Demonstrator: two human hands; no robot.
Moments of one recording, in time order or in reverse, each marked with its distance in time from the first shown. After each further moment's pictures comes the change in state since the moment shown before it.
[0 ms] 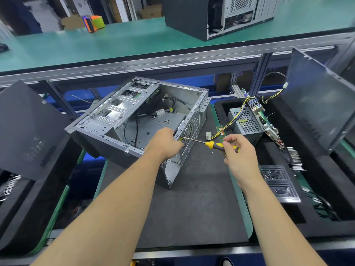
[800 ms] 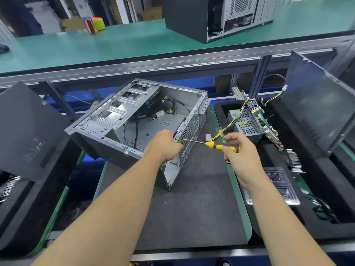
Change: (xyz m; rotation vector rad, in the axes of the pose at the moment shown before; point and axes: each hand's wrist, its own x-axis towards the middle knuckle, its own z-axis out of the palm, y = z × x) left_hand -0.001 0.001 0.000 0.009 -0.005 -0.014; right_hand 0.005 -0.009 -0.009 0.041 -0.085 0.029
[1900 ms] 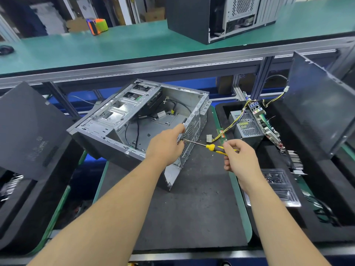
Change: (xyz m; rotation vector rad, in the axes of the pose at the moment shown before) left_hand -0.013 0.003 0.004 0.289 0.243 0.317; right_hand 0.003 0.005 0.005 0.046 0.049 0.170
